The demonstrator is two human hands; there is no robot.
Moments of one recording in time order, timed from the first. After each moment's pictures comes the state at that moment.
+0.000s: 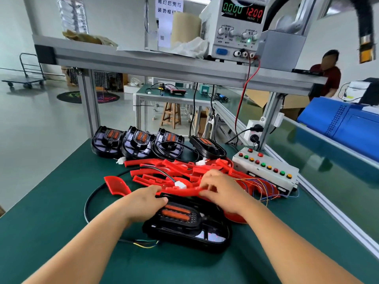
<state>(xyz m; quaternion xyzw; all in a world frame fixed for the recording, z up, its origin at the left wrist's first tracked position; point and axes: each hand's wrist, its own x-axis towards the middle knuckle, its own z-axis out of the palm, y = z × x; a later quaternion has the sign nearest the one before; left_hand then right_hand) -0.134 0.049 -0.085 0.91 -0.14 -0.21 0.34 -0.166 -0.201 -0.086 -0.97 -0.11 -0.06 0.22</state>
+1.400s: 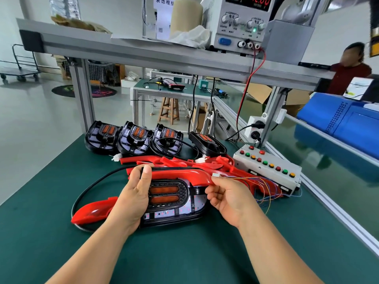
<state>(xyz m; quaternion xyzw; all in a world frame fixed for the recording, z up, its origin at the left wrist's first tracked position) -0.140 0.029 -0.103 0.56 -0.10 -0.07 0.82 -0.180 -0.175 -0.090 -0.56 0.19 -0.05 0.80</state>
